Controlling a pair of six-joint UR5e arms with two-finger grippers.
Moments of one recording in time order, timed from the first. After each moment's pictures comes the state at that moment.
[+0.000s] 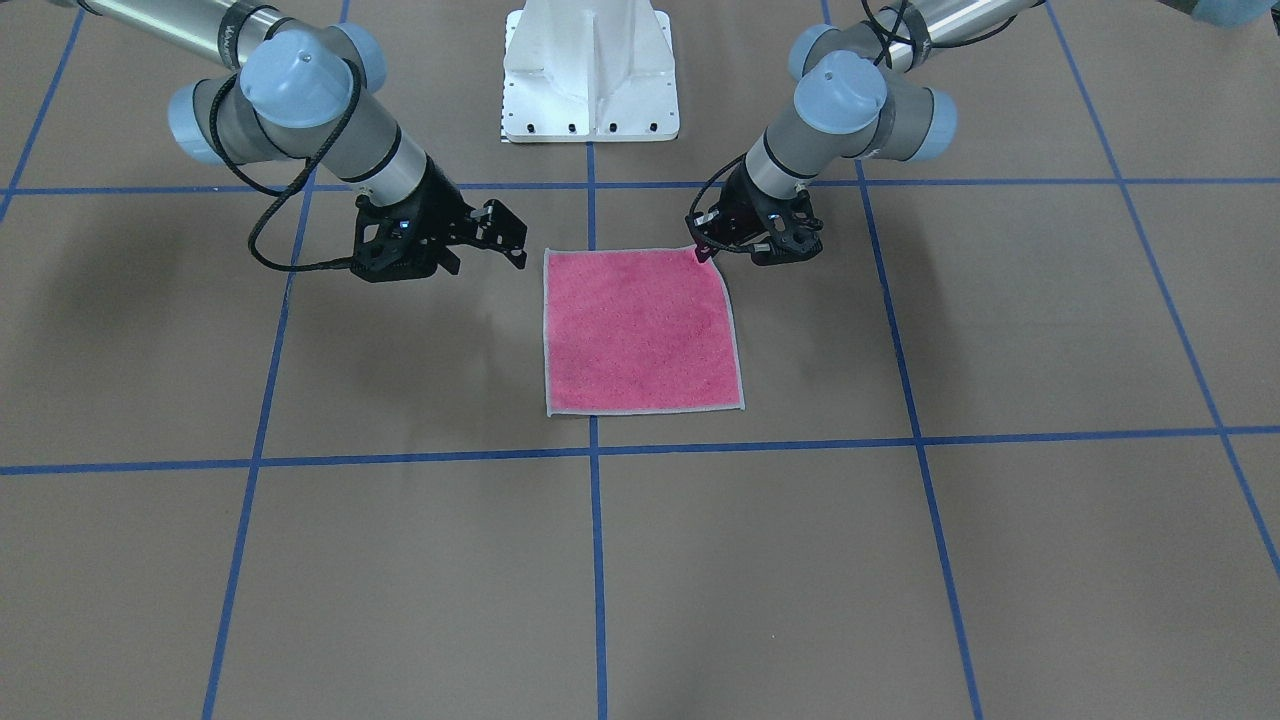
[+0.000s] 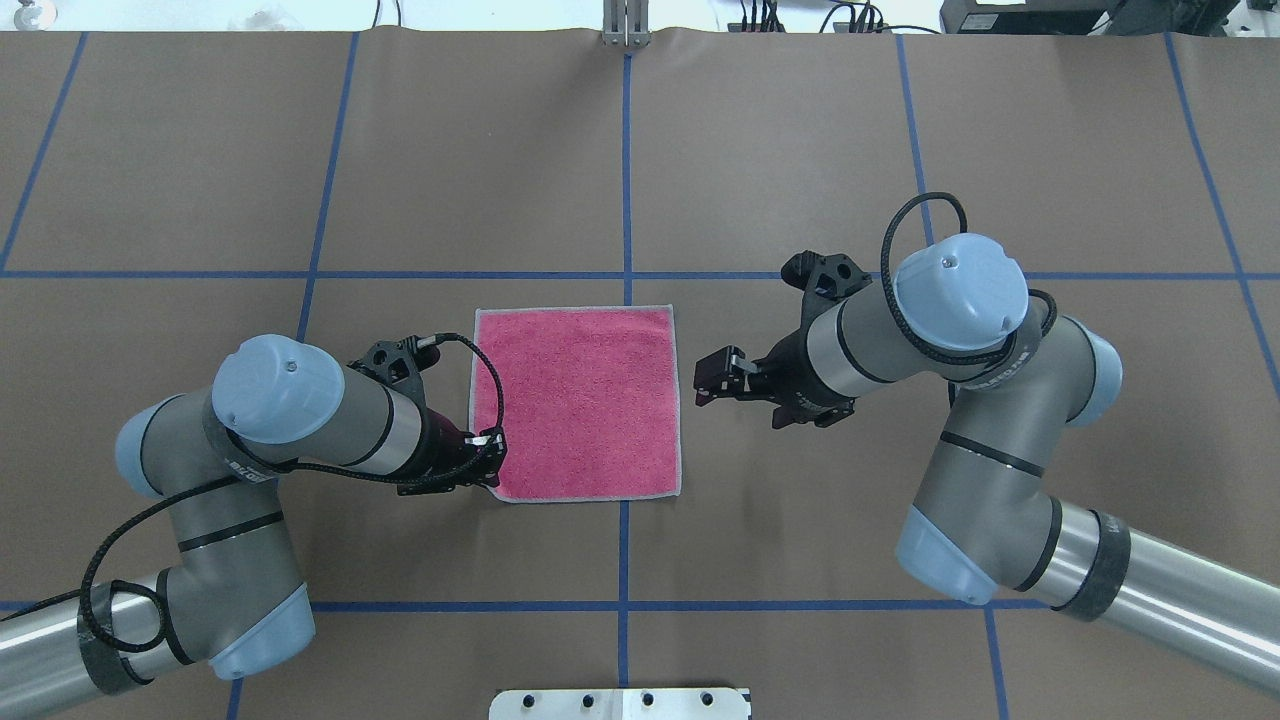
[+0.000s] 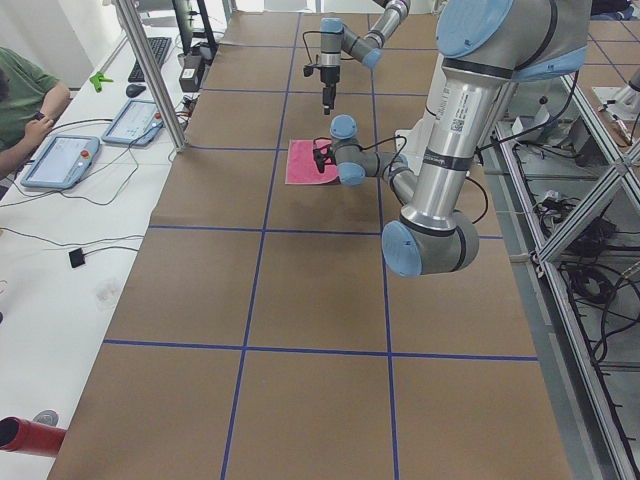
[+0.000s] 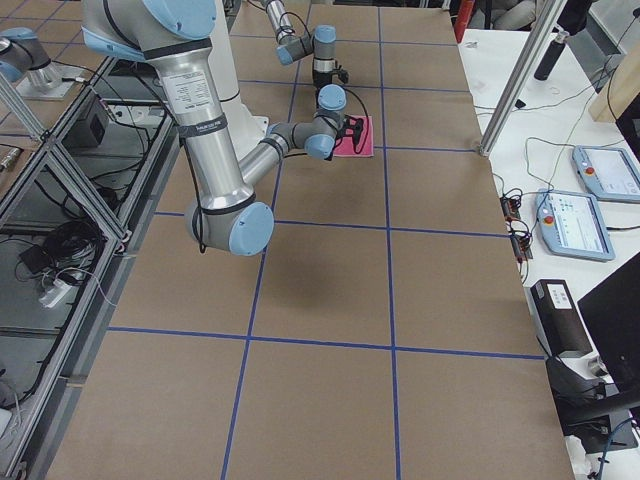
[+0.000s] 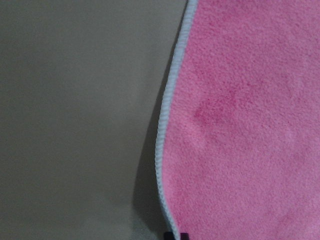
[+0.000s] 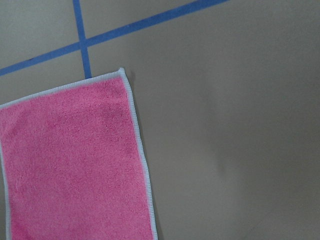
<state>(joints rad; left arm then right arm) -0.45 -1.93 -1.71 -2.16 -1.99 -1.66 0.54 -1.16 1.76 -1.07 2.04 1.51</state>
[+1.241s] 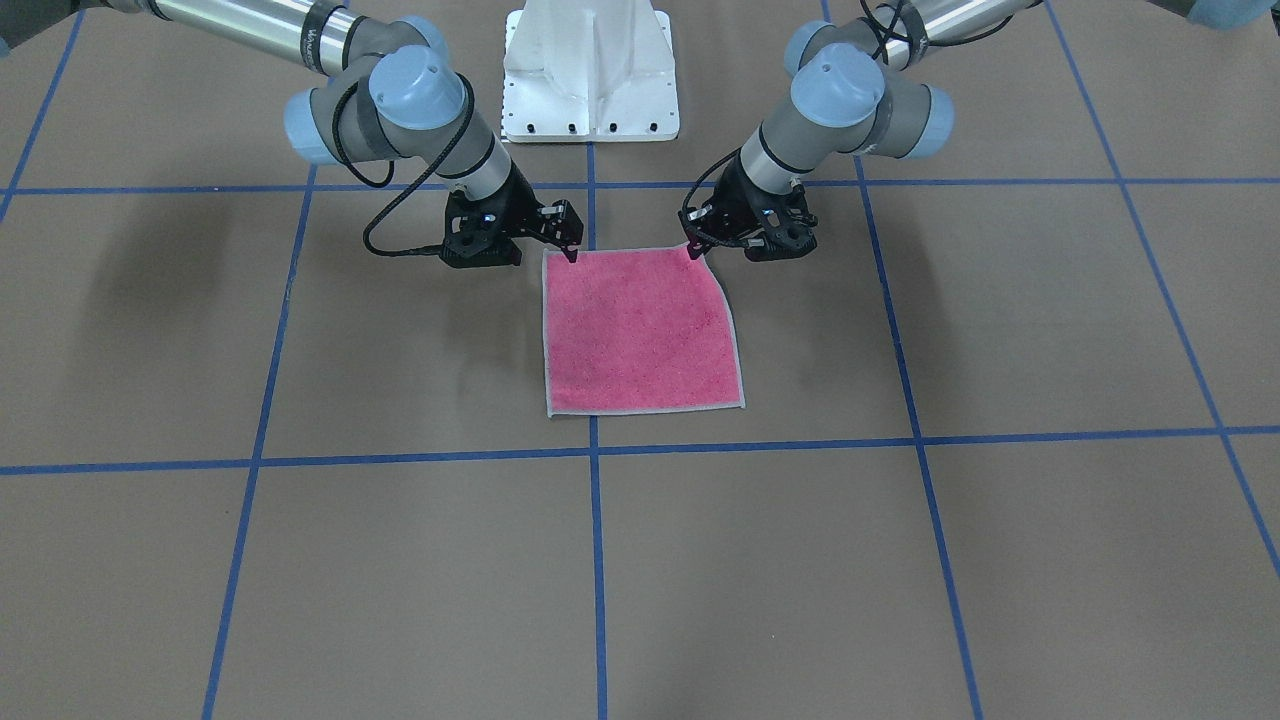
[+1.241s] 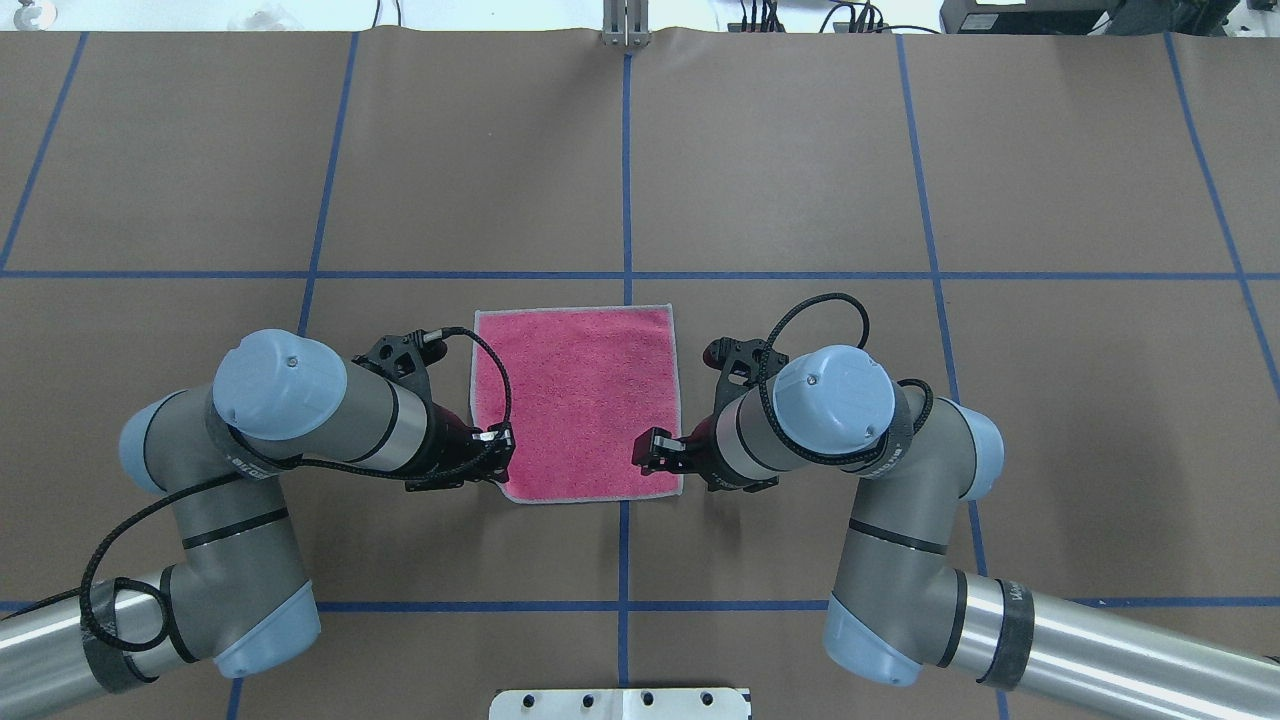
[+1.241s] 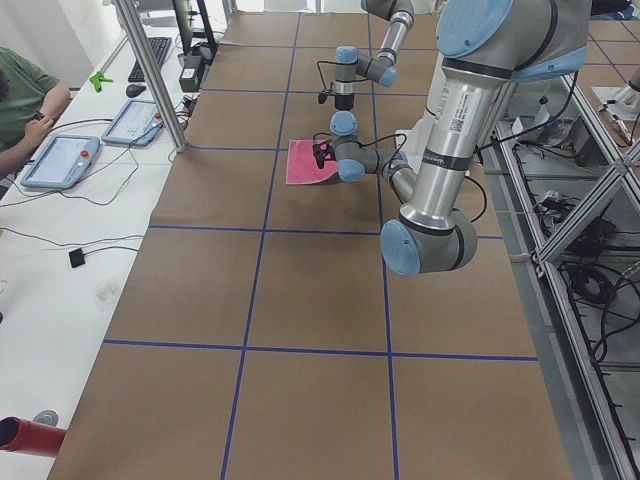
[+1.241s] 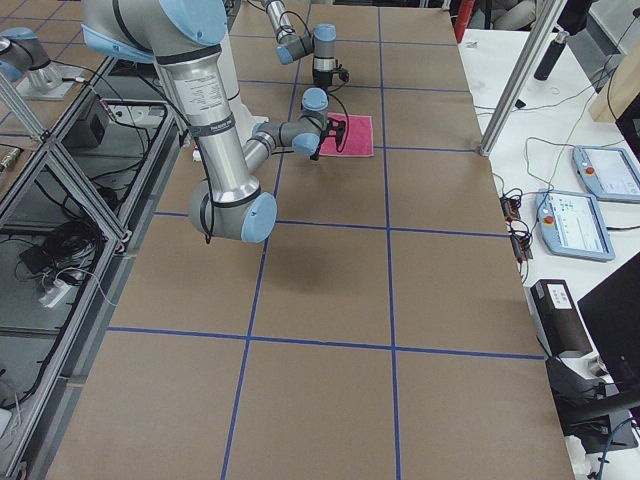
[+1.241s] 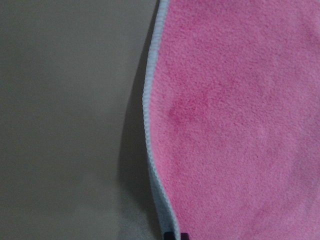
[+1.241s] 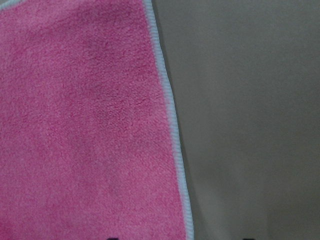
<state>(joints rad) -0.46 -1.94 -1.72 -2.16 -1.99 -1.66 0.39 -1.09 1.65 -1.07 1.90 1.55</state>
